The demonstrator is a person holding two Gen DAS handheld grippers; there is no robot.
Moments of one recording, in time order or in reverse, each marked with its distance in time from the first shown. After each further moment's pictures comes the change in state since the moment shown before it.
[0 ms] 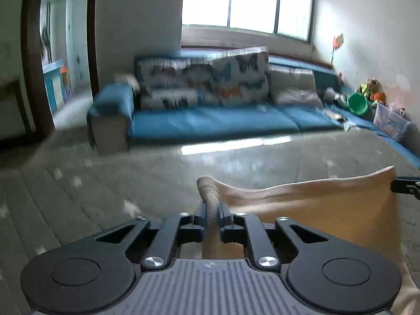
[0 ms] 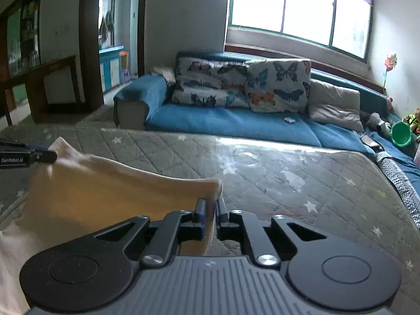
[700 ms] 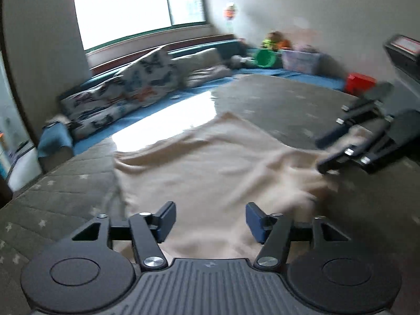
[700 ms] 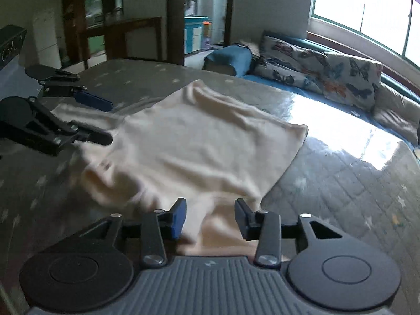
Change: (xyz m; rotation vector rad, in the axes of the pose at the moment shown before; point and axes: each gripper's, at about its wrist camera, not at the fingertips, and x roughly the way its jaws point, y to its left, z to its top) left arm -0.173 -0.078 -0.129 0.457 -0.029 -0.242; right arm -0.157 0.056 -0.109 -0.251 0.098 0.309
